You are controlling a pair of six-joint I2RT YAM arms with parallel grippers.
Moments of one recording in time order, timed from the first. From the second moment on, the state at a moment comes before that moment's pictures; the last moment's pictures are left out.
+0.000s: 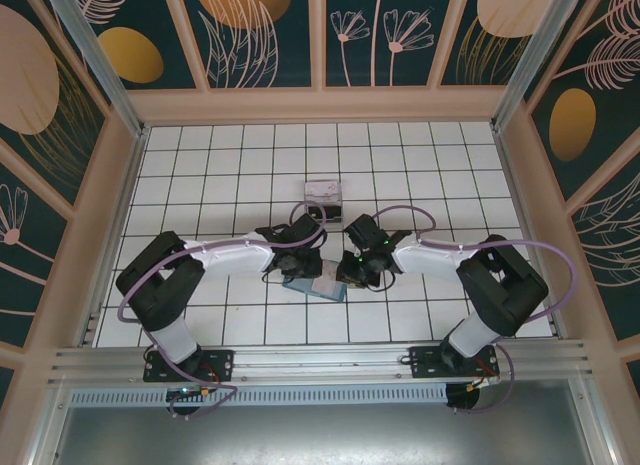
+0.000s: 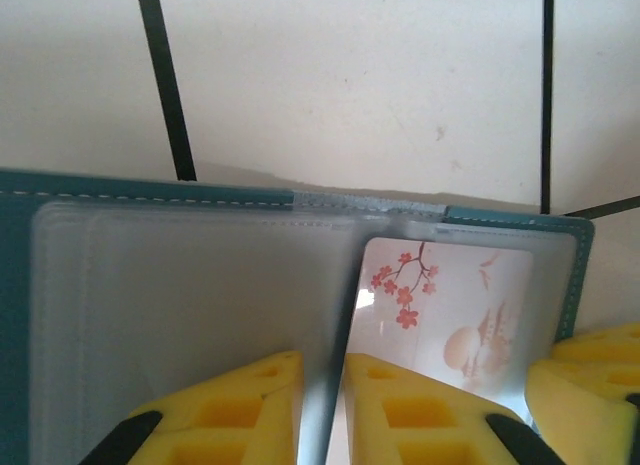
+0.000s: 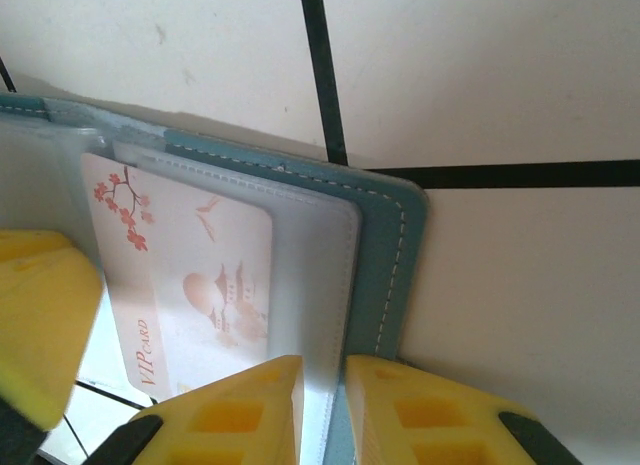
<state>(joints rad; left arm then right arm) -0.85 1.70 0.95 -0.40 0.09 -0.81 0.76 1.57 0.76 -0.37 -0.30 0.93</state>
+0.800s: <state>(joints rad) -0.79 1.68 0.92 -0.20 0.28 -0.87 0.69 1.59 0.80 -0.42 -0.27 0.82</state>
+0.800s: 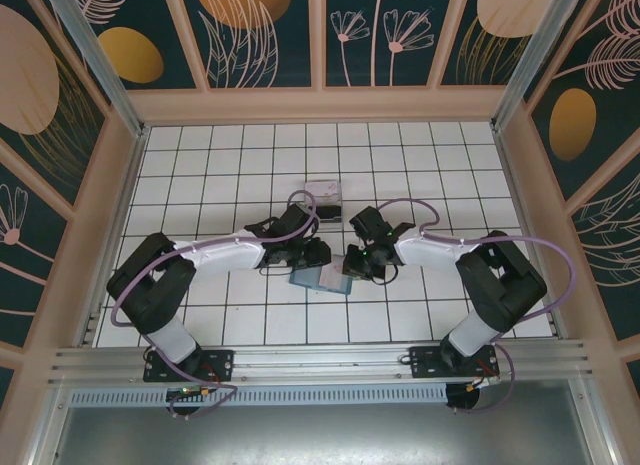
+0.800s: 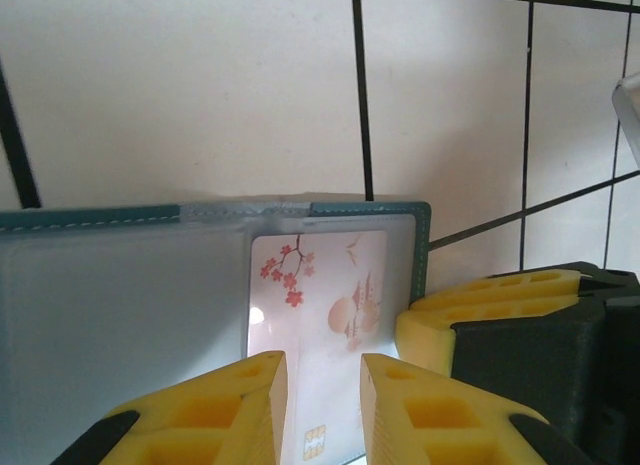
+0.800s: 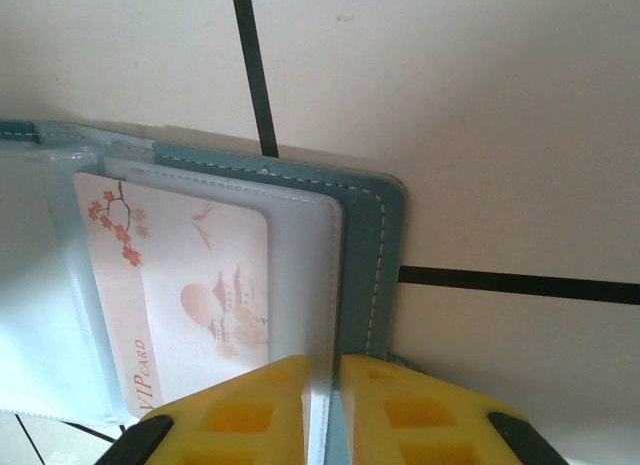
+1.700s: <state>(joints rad) -0.78 1.76 0.91 -0.20 0.29 -0.83 0.69 1.59 0.80 -0.42 -0.27 0.81</state>
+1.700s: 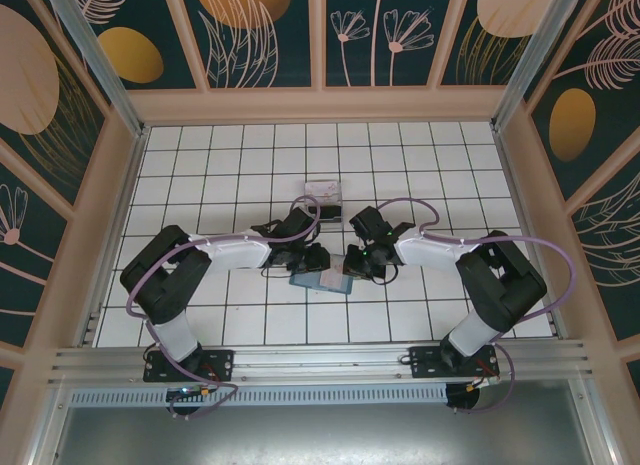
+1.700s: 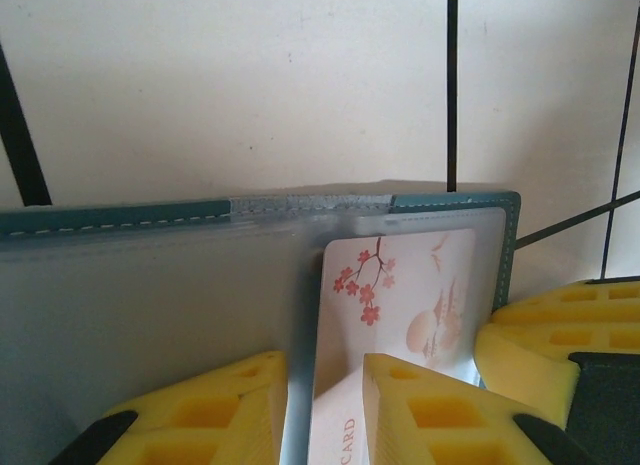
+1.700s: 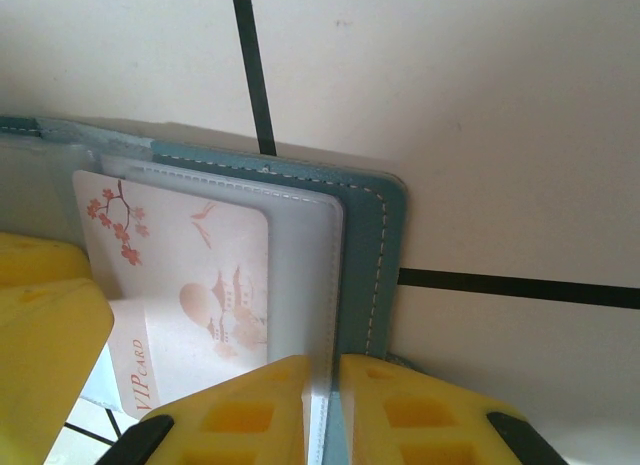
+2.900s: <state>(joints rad) -0.77 1.77 0.87 -0.09 0.36 -0.84 0.69 1.59 0.80 -0.42 -0.27 0.81</state>
